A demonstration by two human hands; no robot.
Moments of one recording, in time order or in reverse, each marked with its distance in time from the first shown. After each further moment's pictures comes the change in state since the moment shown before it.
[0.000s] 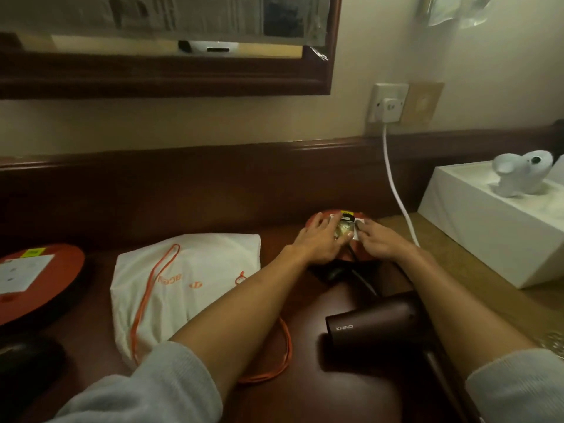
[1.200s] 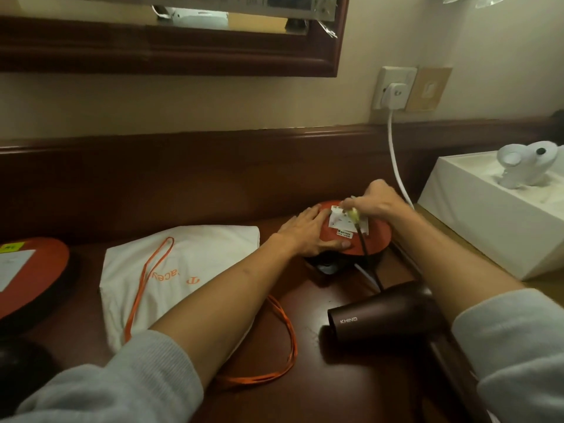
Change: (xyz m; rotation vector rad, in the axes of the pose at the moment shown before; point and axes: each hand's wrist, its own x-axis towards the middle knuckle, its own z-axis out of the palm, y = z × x) left_hand -0.005 -0.036 -0.011 0.092 -0.079 0.052; right_hand 0.008 -0.053 -0.040 0.229 0.160 0.190
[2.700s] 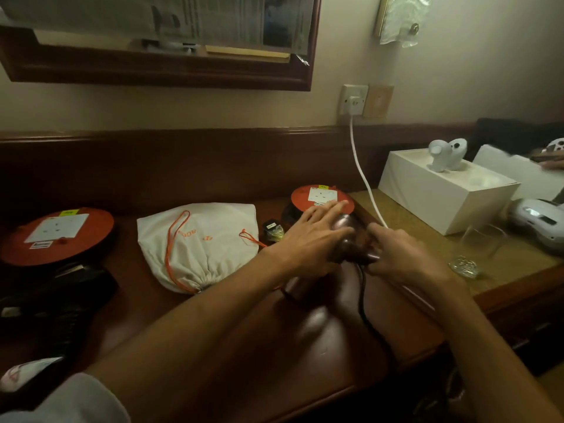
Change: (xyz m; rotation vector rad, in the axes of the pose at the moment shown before) left_hand -0.196 0.099 0.009 0.350 0.271 0.458; right_hand -0.281 0.060 -0.025 -0.413 -0.020 -0.161
